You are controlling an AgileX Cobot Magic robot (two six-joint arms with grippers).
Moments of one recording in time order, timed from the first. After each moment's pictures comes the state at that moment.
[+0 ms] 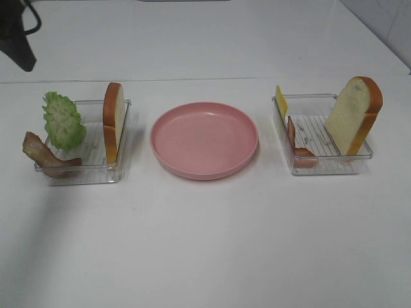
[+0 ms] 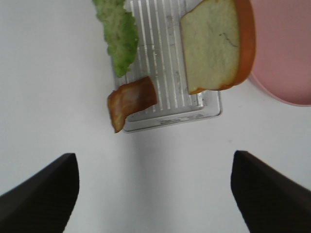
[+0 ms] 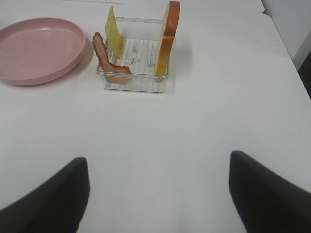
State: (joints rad) left arm -0.12 1.66 -1.49 -0.17 1.13 0.00; right arm 0.00 0.00 -0.50 0.10 1.08 -0.14
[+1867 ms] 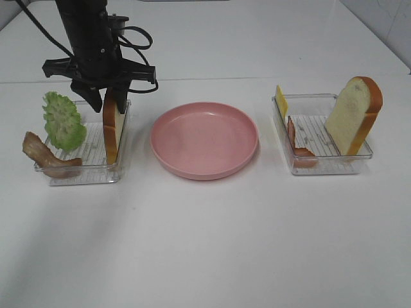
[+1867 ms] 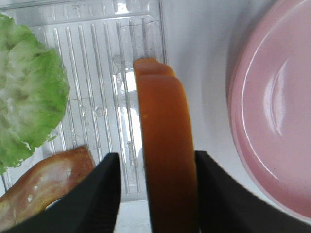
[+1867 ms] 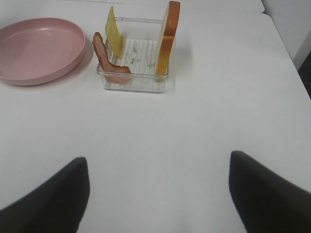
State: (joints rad) left arm -0.38 2.22 -1.91 0.06 1.14 -0.38; right arm 0.00 0.00 -0.50 0.10 1.08 -0.14
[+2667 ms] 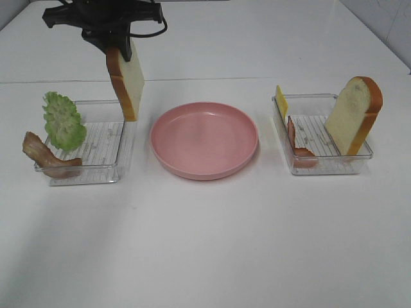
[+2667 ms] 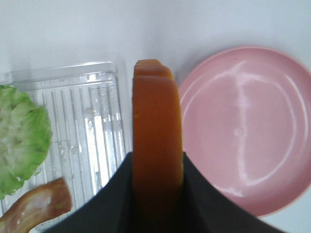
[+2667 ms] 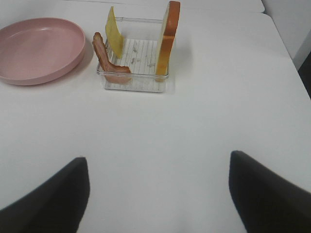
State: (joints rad) left arm -0.38 2.19 -2.16 -0.02 1.22 -0.33; right arm 0.00 0.00 -0.50 0.10 1.08 -0.14
